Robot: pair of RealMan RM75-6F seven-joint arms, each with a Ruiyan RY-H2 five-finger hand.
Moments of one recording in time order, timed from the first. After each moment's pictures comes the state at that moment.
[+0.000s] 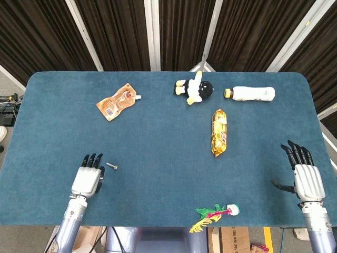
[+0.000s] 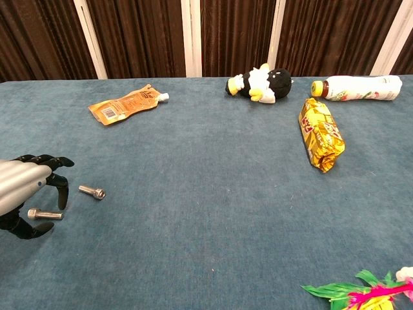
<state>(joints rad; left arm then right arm) -0.37 -1.66 -0.02 -1.65 1.11 1.32 0.85 0.15 -1.21 0.11 -1.54 -1.43 1.41 0.13</state>
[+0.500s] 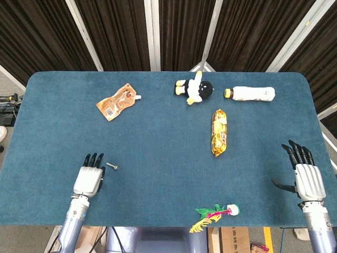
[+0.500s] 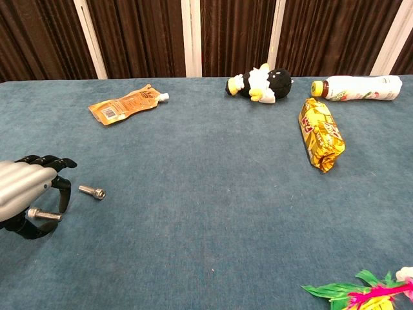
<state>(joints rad) -0.37 -1.69 -0.02 -1.60 1.11 1.33 0.87 0.15 -1.21 0.11 -1.54 -1.43 1.41 0.14</state>
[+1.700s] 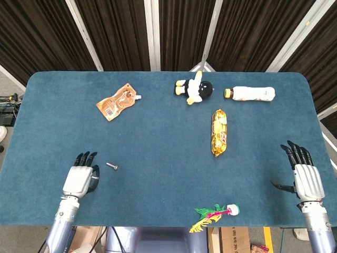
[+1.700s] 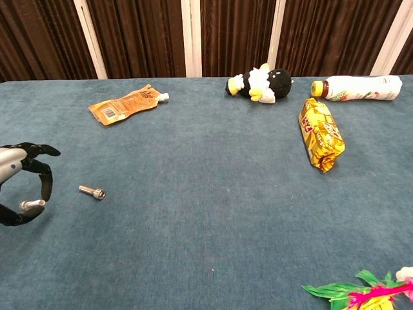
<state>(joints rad) -0.33 -1.56 -0.03 -1.70 1.17 1.33 0.58 0.15 -1.21 0.11 -1.54 -1.43 1.40 0.15</state>
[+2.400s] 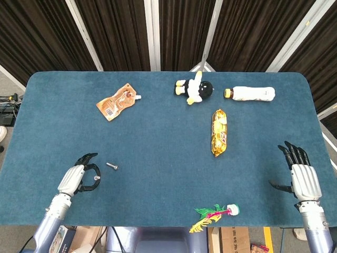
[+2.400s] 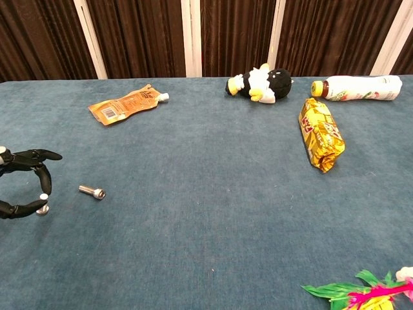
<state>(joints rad) -0.32 -1.47 -0.04 -1.55 1.34 1.14 -0.21 0.15 -1.22 0.11 -1.54 -1.42 1.38 0.13</state>
